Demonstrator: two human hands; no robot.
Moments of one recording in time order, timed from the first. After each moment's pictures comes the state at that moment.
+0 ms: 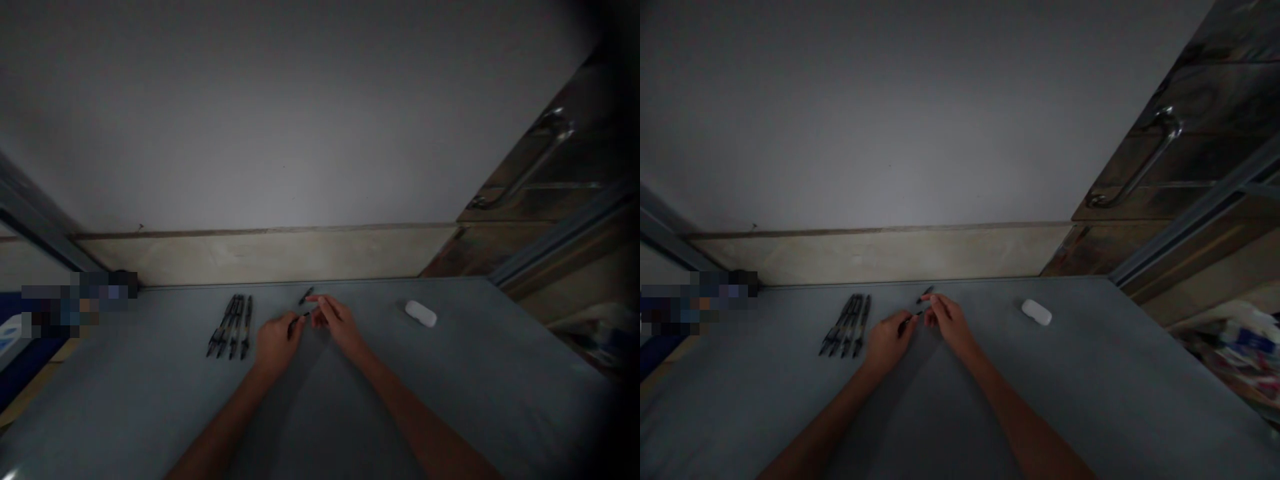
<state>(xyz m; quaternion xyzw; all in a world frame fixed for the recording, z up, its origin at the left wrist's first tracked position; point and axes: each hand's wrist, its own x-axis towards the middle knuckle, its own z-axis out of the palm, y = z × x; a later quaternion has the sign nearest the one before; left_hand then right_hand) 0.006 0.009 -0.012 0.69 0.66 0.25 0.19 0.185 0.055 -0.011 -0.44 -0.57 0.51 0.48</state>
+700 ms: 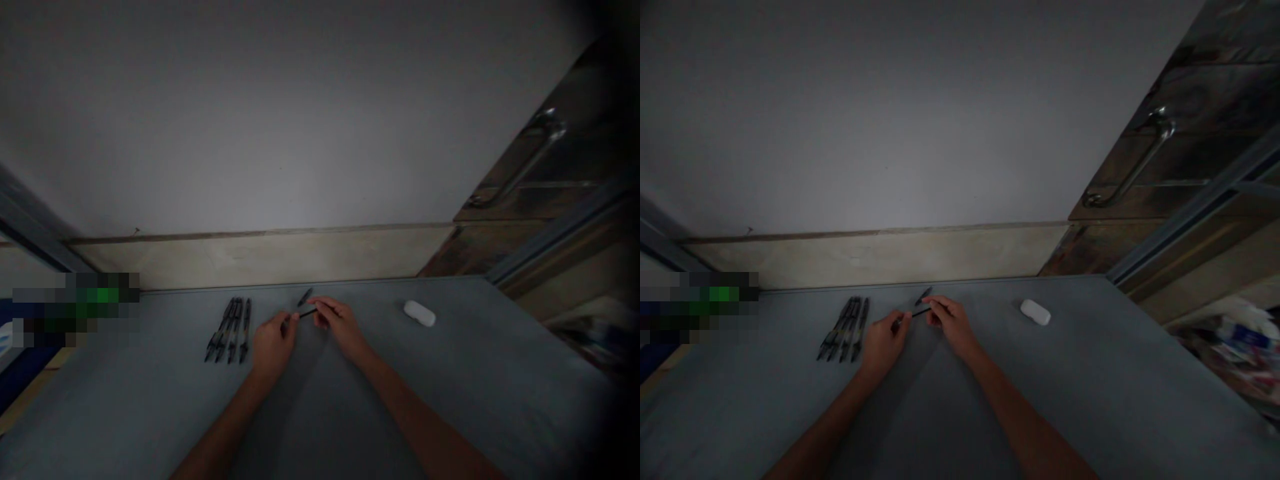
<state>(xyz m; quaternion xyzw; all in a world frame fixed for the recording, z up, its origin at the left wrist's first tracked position) 0.004 0.011 -0.017 0.63 0.67 0.34 0.20 0.190 0.059 -0.011 -0.44 -0.51 0.56 0.49</state>
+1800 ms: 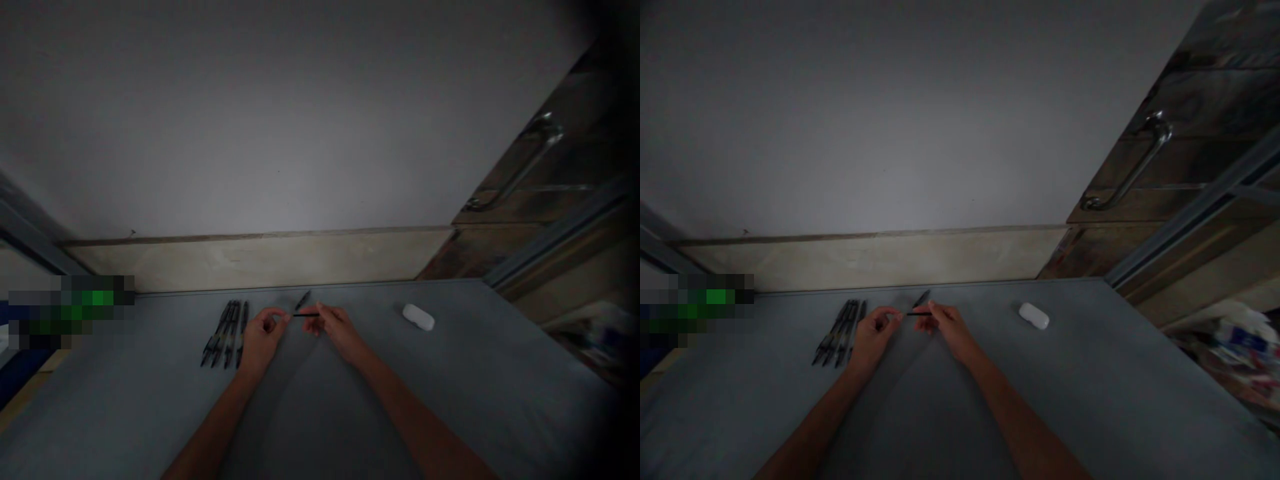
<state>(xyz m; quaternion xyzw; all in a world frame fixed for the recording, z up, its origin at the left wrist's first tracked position) -0.018 0.026 -0.017 0.52 0.62 0.46 0.36 0.193 0.063 -0.025 -0.38 -0.48 0.65 0.46</state>
